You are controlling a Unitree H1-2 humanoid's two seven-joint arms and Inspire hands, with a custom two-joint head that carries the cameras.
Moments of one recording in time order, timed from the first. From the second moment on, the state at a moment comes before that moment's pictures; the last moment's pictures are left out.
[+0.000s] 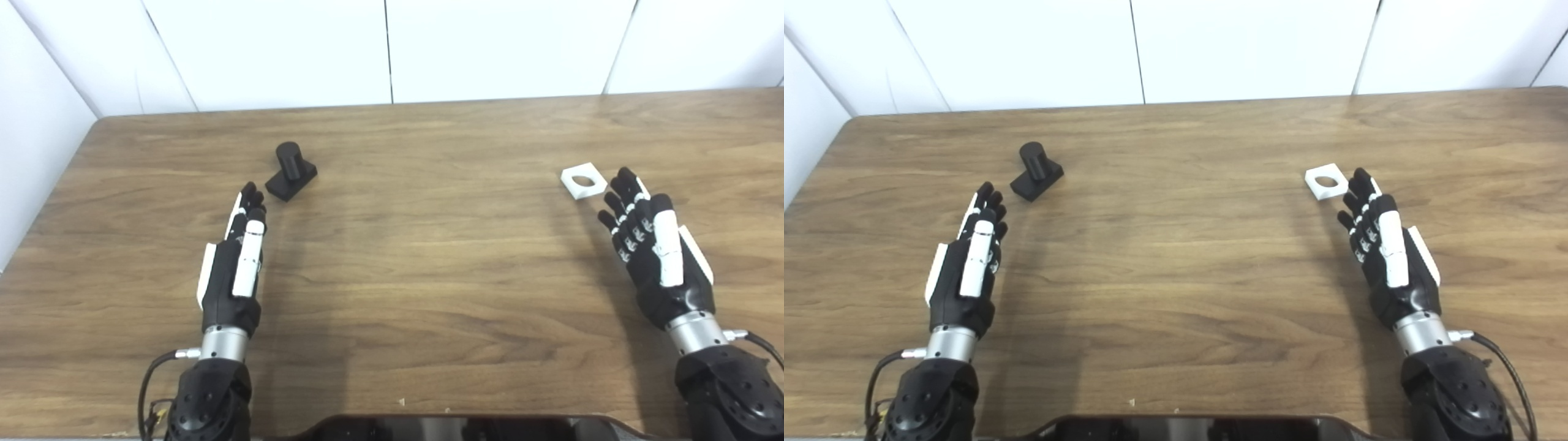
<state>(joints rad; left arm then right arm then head) 0.13 0.04 0.08 -0.36 -0.07 0.20 0.02 0.04 -0.19 -0.12 -0.24 0.25 0.18 0.16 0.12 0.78</state>
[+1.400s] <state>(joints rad) -0.12 0.27 -0.08 -0.26 0.94 0.41 -0.01 0.03 -0.20 -0.10 -0.23 0.22 0.17 0.16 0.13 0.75</state>
